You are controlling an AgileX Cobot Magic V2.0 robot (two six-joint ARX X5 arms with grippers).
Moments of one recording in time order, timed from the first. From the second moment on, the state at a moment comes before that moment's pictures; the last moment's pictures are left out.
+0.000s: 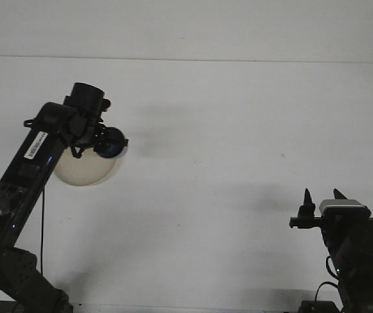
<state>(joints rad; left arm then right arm) -0.20 1.70 1.80 -1.11 -0.10 -0.02 -0.01 0.49 0.61 -0.41 -0.03 0.00</state>
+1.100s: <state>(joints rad) 0.04 1.97 1.80 -1.10 -0.09 -0.04 -0.01 0.49 0.61 -0.41 -0.03 0.00</state>
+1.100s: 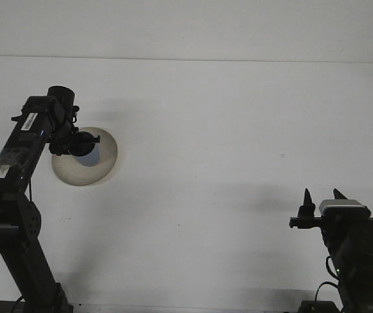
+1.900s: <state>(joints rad) 0.06 1.65 1.86 -1.10 -0.07 -0.04 -0.01 0.49 0.61 -0.41 -0.02 0.00</state>
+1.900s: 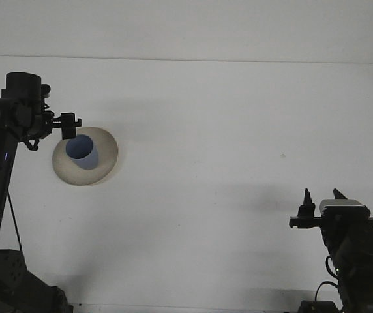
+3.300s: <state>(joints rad) -0.14 0.64 0.64 -0.21 -0.07 -0.06 -0.01 0.49 0.61 -0.41 -0.02 0.00</state>
